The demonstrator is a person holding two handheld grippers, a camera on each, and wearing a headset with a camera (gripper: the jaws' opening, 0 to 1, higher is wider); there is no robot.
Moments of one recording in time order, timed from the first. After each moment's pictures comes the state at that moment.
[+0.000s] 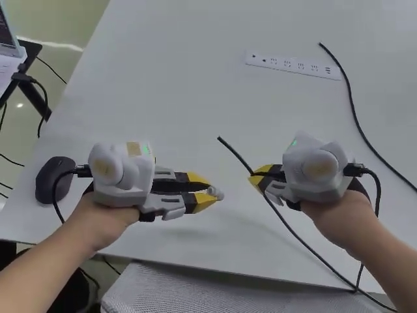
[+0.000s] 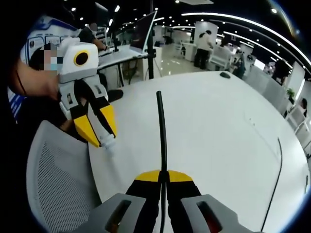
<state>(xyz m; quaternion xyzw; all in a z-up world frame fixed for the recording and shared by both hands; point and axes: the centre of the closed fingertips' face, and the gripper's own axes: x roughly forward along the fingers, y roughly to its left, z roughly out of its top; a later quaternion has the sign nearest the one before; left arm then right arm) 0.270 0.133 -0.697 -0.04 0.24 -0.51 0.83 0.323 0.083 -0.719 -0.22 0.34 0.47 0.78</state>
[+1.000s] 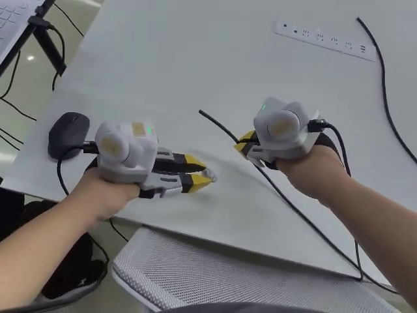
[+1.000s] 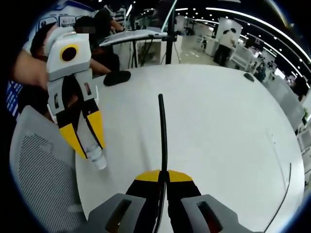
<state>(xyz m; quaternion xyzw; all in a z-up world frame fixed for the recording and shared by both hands) 0.264 0.165 -0.756 -0.05 0.27 -0.48 0.83 0.338 0.142 -0.781 -0.30 0.35 0.52 0.71</state>
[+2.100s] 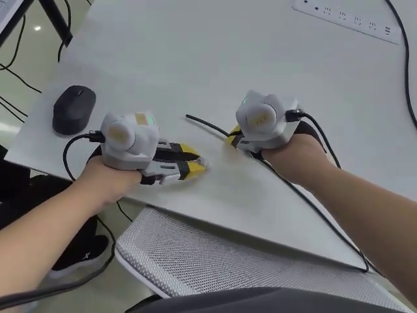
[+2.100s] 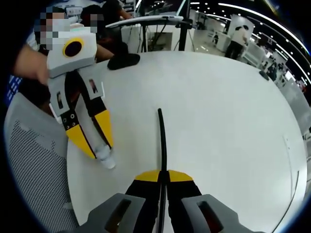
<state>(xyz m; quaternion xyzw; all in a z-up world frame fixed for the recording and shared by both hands) 0.259 0.180 -0.800 -0.05 0.31 -0.44 0.84 0.328 0.161 -0.821 -0.32 0.37 0.54 0.68</state>
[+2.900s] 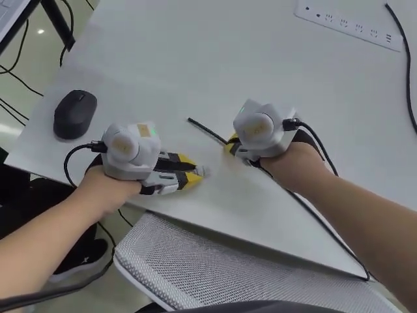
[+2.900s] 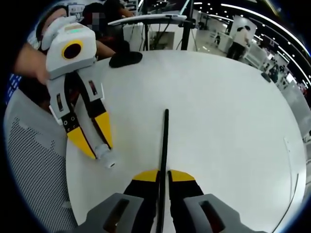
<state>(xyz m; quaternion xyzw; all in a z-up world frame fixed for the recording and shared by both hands) 0.254 0.185 -0.814 -0.04 0.33 -0.43 0.84 0.326 0.164 -0.825 -0.33 0.36 0.54 0.68</state>
